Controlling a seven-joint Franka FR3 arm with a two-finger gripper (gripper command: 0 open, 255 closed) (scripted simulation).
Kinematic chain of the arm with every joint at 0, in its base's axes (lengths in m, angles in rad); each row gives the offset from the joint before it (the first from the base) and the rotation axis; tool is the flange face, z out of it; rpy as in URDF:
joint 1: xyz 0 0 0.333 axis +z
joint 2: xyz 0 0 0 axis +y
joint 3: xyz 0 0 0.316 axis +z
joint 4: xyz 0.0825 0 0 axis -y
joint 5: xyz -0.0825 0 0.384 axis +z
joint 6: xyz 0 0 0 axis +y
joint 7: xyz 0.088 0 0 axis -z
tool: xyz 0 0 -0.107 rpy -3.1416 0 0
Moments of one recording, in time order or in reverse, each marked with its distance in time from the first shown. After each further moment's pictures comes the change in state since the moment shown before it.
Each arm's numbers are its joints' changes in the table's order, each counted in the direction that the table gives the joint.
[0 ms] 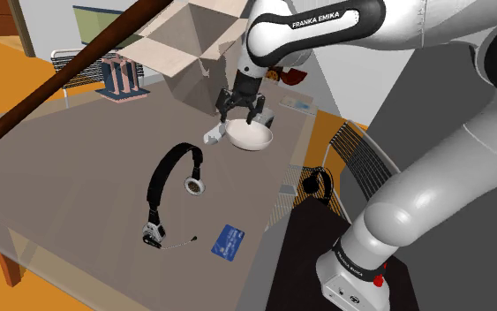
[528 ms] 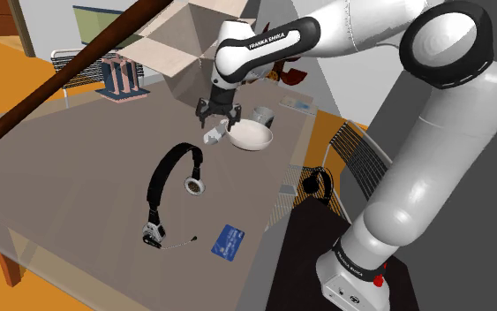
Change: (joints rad) arm -0.007 0.335 0.023 0.217 -0.094 -0.080 0.294
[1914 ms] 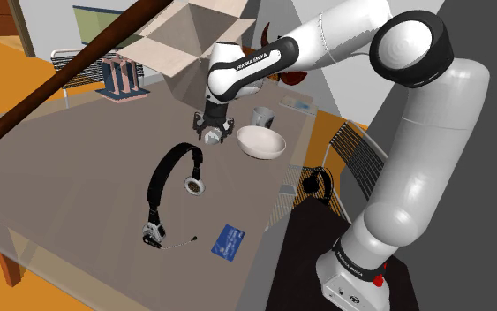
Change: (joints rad) arm 0.008 0.141 -0.013 0.029 -0.037 -0.100 0.082
